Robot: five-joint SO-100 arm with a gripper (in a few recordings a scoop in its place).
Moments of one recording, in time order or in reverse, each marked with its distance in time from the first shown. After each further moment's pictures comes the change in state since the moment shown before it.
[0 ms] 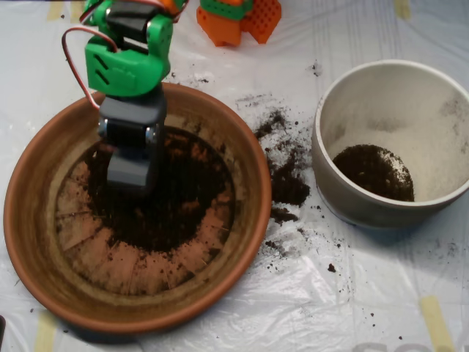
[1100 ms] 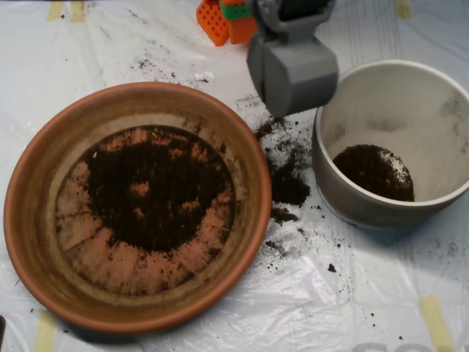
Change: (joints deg) arm -36.7 13.4 -27.8 31.1 5.1
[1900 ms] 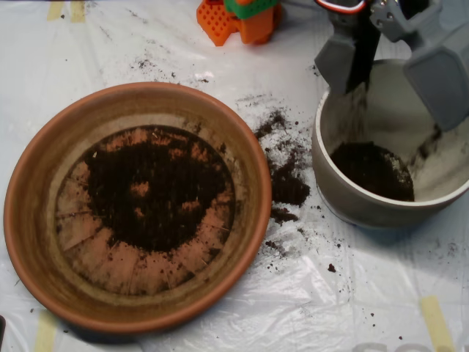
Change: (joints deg) arm -15.8 -8.0 -3.8 4.3 -3.3
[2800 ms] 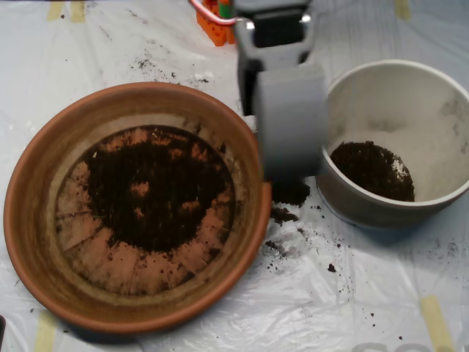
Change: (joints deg) arm 26.3 1.2 -1.3 -1.6 10.4
